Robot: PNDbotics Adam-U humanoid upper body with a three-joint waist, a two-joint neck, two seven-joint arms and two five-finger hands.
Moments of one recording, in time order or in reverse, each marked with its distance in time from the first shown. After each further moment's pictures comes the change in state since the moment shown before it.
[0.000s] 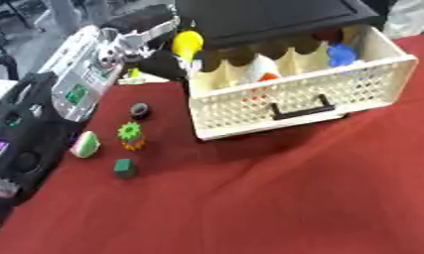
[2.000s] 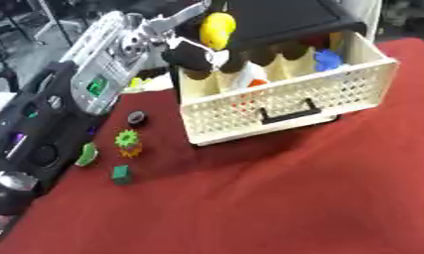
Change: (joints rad) left arm -0.052 -0.057 -0.024 -0.035 0.035 0.010 0.022; right arm -0.025 -0.001 -0.007 0.000 -0.056 0.020 -0.002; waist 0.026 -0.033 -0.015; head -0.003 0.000
